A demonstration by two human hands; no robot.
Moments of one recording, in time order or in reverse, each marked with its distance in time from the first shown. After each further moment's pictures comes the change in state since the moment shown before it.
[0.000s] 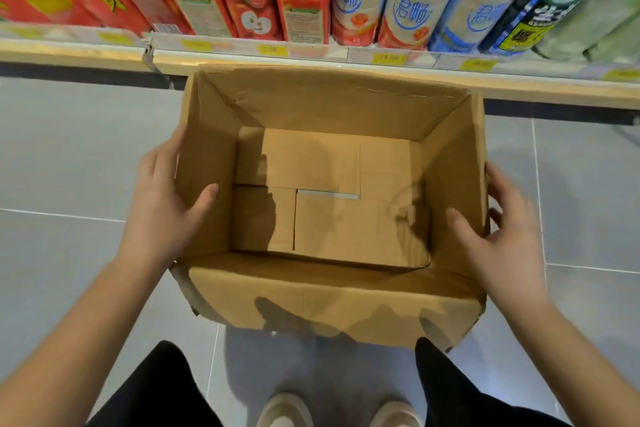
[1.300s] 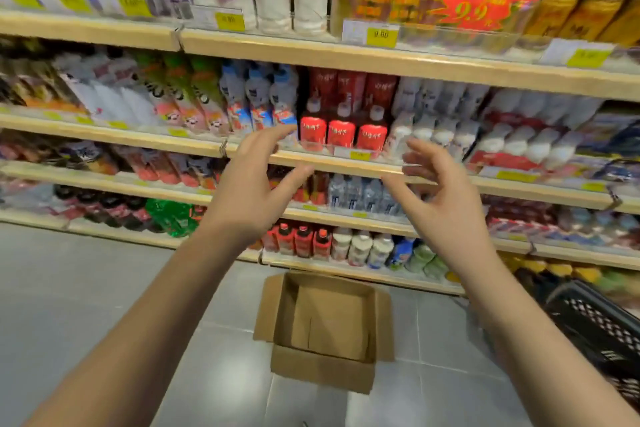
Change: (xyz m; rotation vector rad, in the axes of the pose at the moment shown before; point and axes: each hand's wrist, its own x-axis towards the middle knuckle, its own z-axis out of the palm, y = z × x) left_hand -0.034 0.523 -0.695 -0.260 0.166 0.384; right_hand -0.116 -0.719 -0.477 0.167 0.010 -0.521
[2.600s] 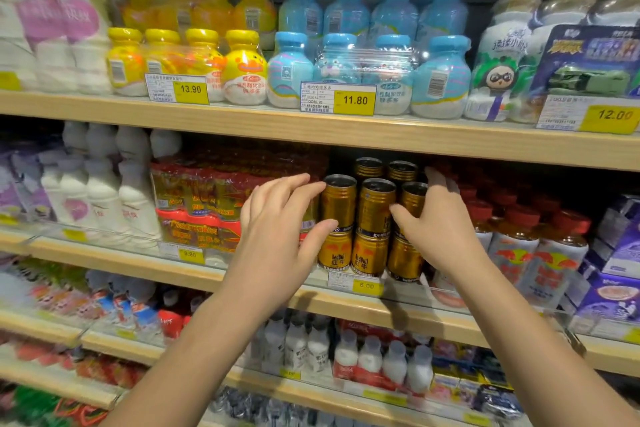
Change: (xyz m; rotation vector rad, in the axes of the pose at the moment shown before) left_hand 0.227 0.342 0.178 0.287 0.308 0.299; right_hand 0.295 0.072 -0.352 -0.395 0.179 -0.086
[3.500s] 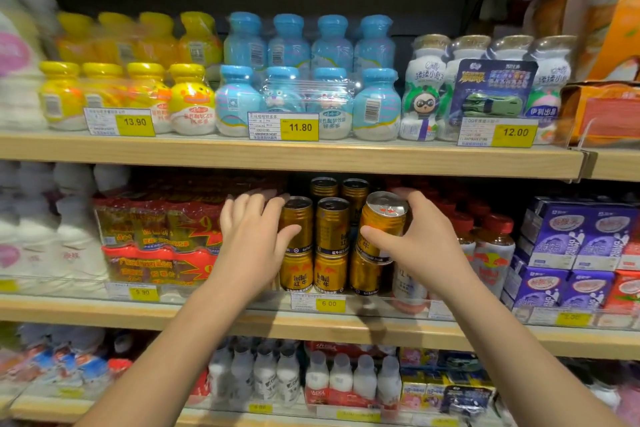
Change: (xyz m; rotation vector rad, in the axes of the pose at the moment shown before) left_hand 0.046 -0.014 0.046 0.241 -0.046 0.004; right_hand -0.025 0.020 -0.044 0.163 0.037 -0.034
